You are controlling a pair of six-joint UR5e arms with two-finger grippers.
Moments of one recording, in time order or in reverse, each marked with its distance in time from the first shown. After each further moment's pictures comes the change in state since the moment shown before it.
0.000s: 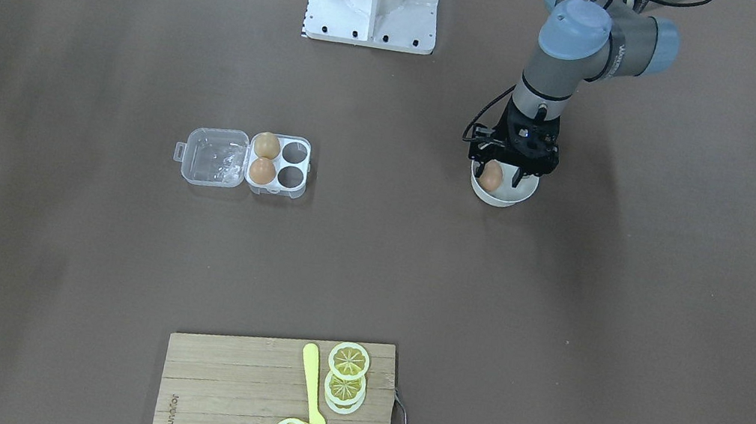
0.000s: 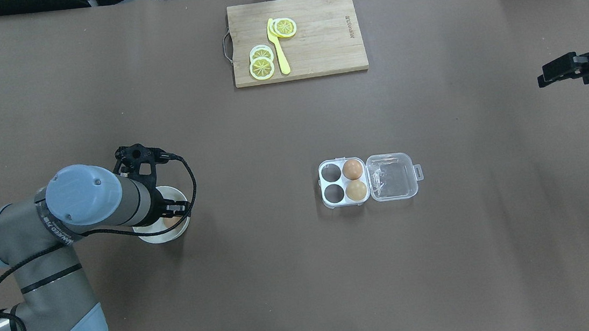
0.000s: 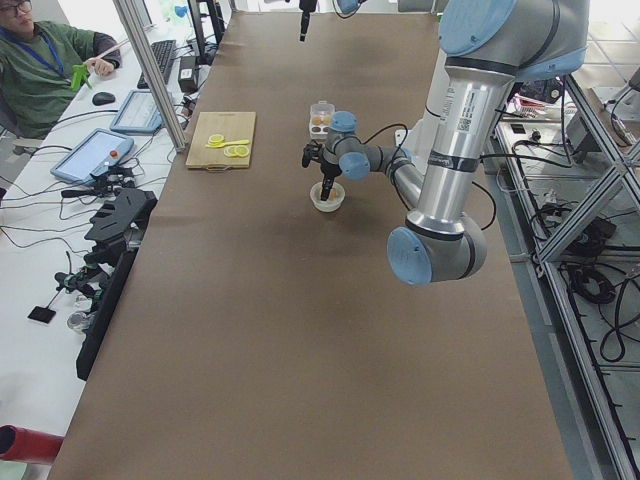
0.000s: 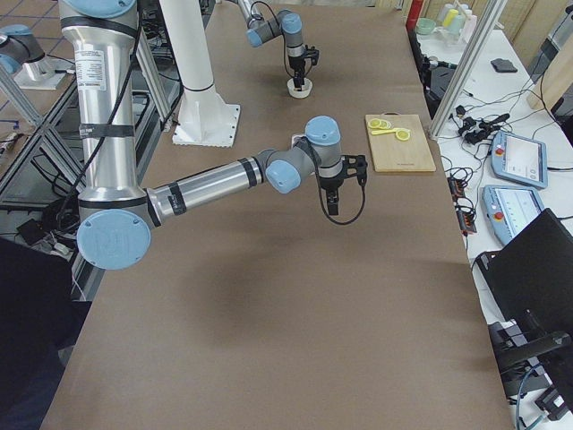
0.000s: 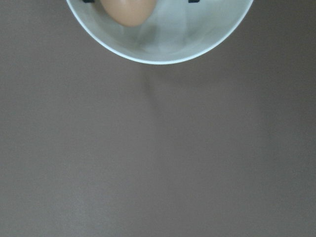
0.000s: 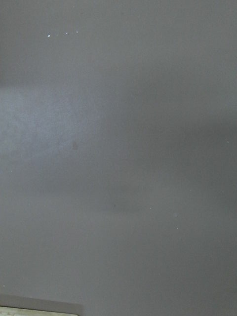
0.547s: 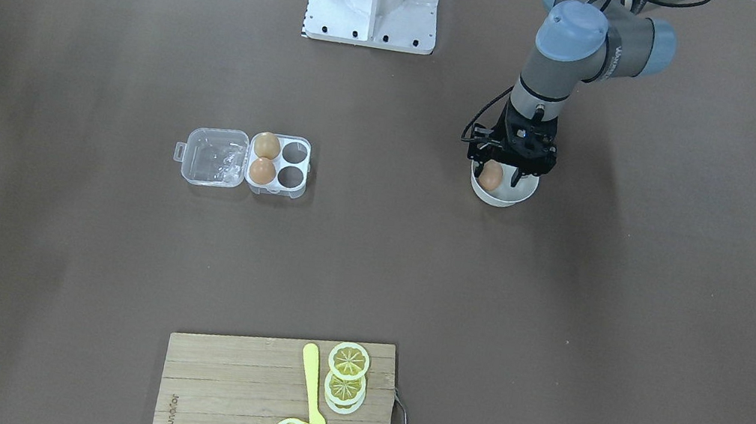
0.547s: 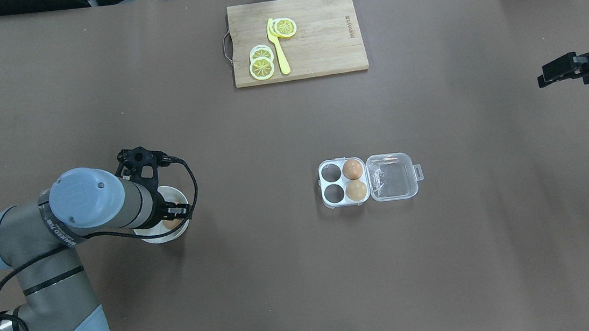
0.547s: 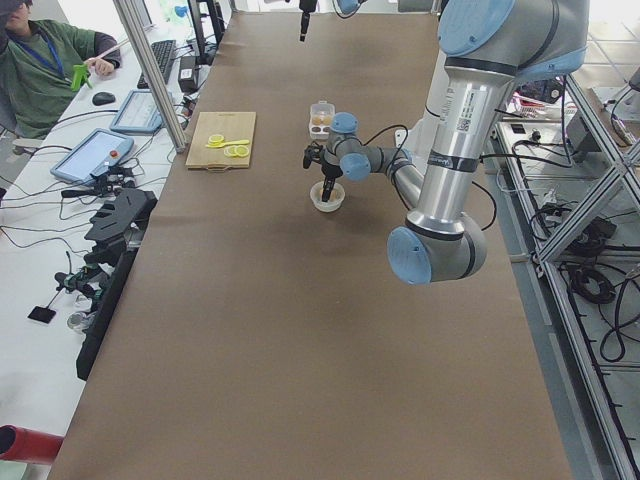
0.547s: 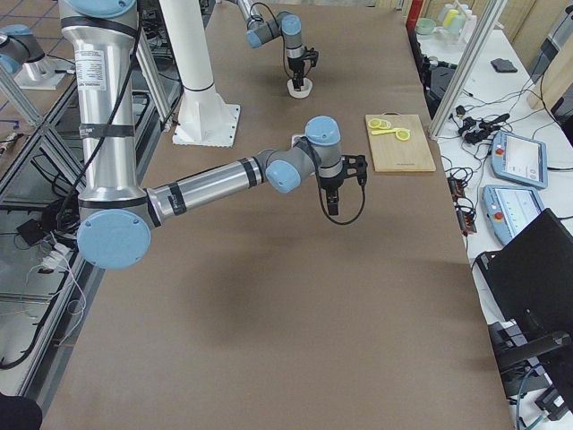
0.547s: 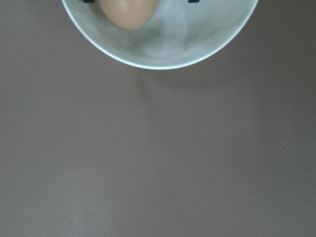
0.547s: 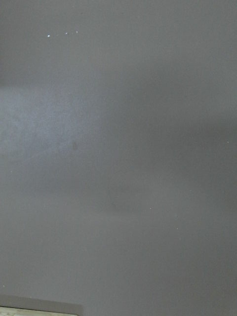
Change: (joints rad) left arm 0.007 0.000 0.011 -0.011 0.001 0.001; right arm 0.000 0.000 0.000 0.000 -0.001 0.000
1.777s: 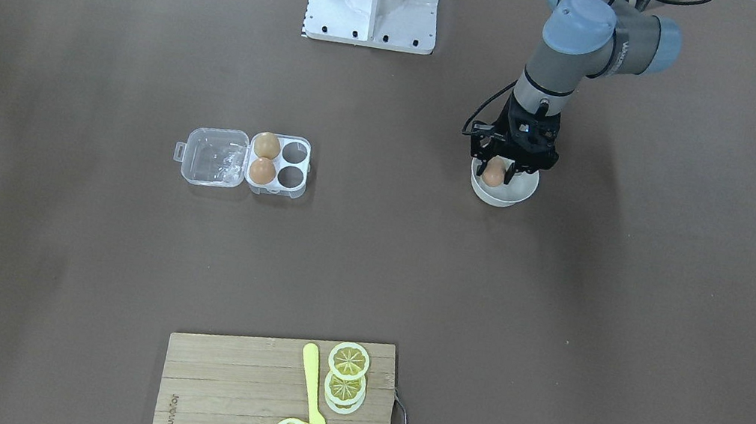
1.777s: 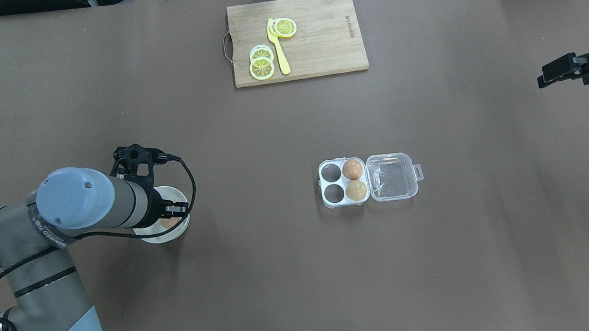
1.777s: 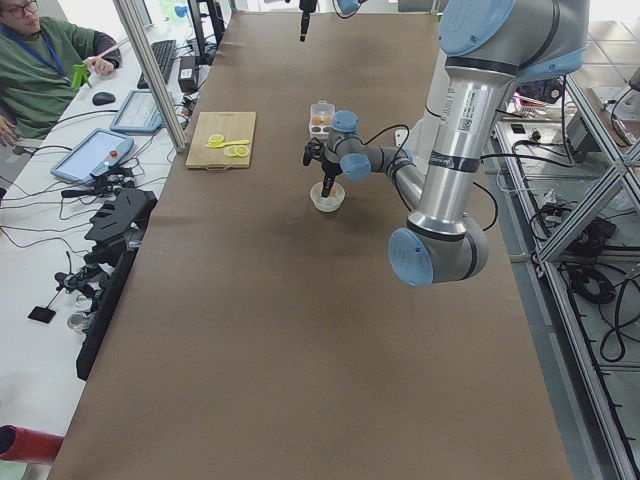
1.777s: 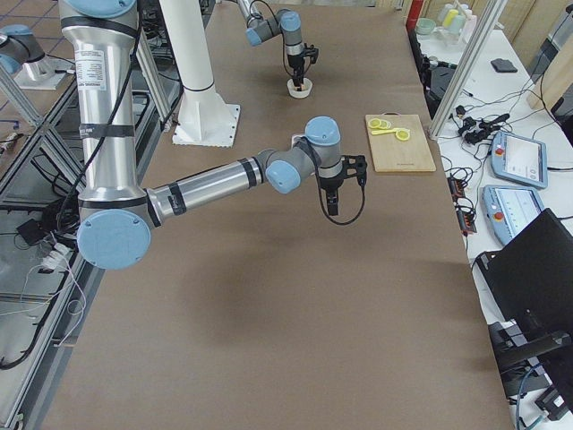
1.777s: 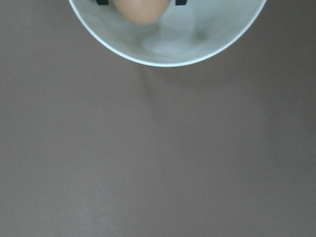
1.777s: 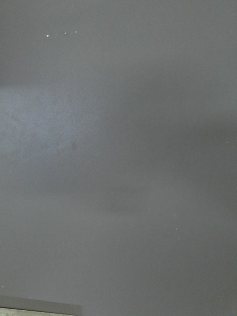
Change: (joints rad) left arm -0.009 0.021 -0.049 -0.027 -0.006 0.002; right arm -0.002 -0.001 0.000 0.000 0.000 0.001
